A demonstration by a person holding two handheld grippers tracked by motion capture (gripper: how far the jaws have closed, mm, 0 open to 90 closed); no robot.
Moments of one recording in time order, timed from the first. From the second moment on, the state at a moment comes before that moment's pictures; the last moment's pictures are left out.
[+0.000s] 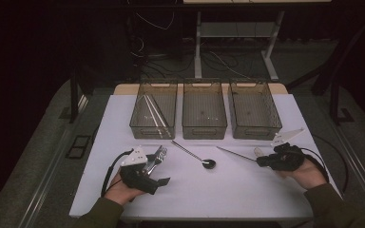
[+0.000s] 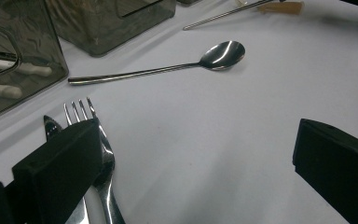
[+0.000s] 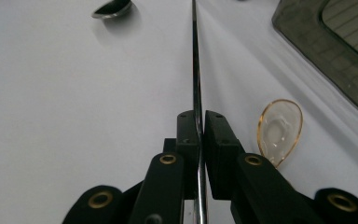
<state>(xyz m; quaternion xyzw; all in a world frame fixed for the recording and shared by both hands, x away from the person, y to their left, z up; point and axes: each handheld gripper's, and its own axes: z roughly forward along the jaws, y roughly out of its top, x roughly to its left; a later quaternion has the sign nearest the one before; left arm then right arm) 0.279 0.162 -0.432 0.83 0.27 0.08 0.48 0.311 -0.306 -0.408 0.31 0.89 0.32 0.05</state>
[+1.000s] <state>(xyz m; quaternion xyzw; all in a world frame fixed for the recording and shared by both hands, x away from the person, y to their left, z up) 0.279 0.162 -0.432 0.83 0.27 0.08 0.49 0.318 -0.293 -0.373 0.29 0.85 0.43 0.03</state>
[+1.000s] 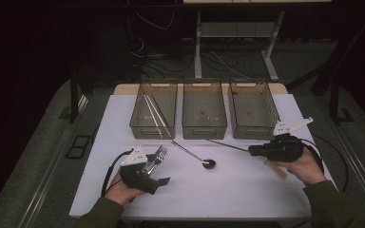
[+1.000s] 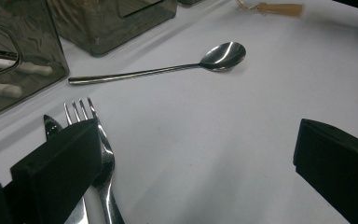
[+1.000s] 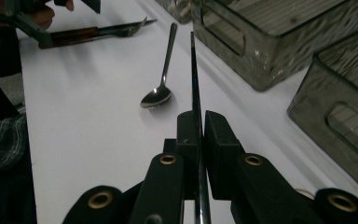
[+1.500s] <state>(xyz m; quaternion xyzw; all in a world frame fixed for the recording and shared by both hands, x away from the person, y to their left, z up) 0.279 0.162 -0.433 0.82 0.27 0.07 0.49 0.336 -0.271 -0.359 0.29 0.84 0.45 0.04</state>
